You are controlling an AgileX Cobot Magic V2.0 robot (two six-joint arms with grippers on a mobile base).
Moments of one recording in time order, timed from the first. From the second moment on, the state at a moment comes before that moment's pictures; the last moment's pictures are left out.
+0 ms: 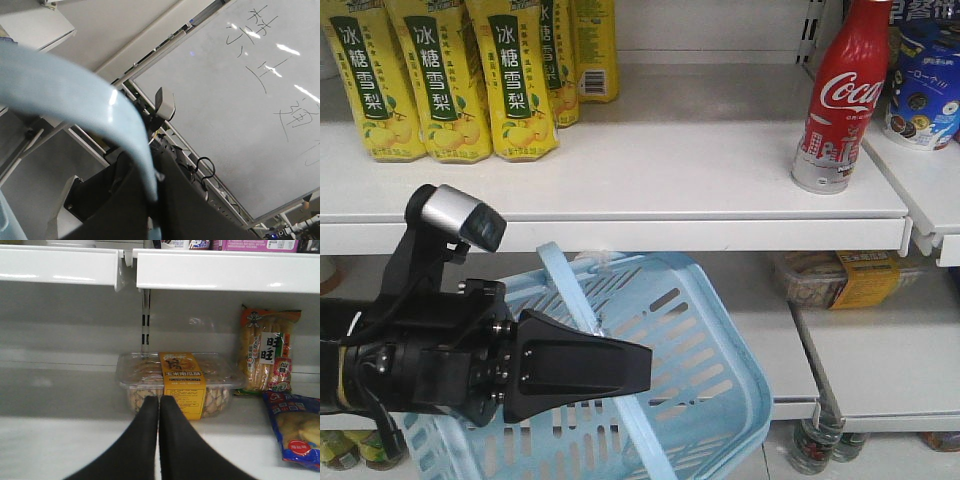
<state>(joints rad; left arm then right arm) -0.41 1.26 -0.73 1.40 -1.18 -2.09 0.01 -0.01 0.03 0.02 0.12 -0.05</state>
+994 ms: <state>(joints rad) -0.41 1.26 -0.73 1.40 -1.18 -2.09 0.01 0.11 -0.48 -0.01 0.17 0.38</state>
